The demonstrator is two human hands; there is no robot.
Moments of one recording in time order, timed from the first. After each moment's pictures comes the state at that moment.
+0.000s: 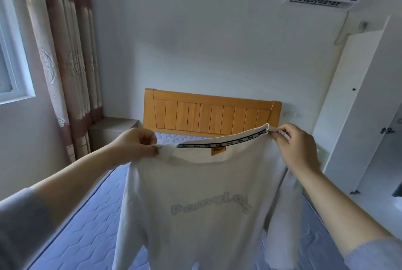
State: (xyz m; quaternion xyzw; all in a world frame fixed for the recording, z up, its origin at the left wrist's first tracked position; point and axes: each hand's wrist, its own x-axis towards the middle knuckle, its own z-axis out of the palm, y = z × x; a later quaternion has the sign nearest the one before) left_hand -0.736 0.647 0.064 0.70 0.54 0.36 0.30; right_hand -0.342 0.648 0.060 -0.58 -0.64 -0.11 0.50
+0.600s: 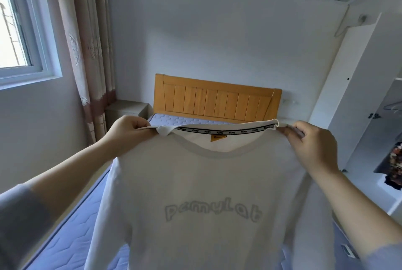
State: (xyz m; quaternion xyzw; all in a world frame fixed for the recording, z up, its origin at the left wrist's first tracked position) left_hand -0.825 0.435 0.034 0.67 0.56 0.44 0.21; right_hand -0.409 0.408 0.047 -0.58 -0.66 -0.19 0.44
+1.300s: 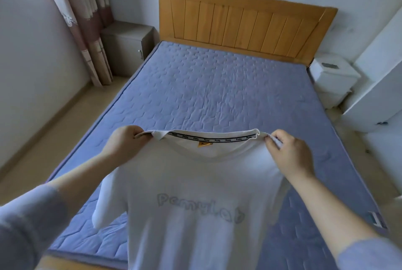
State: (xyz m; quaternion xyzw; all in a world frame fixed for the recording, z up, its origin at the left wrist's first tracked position) left_hand -0.823 0.615 -0.215 0.61 0.72 0.26 0.20; right_hand -0.420 0.614 -0.195 -0.70 -0.66 0.01 0.27
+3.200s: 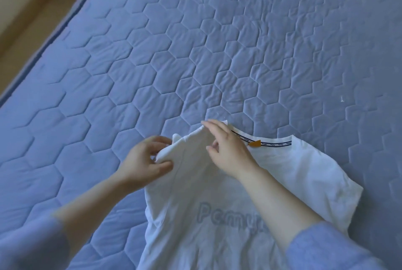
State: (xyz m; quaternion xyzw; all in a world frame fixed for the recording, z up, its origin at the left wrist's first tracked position) left_hand -0.876 0.885 -0.640 0.57 0.65 0.23 0.46; right_hand -0.656 0.947 -0.635 -0.53 -0.76 0.37 0.06
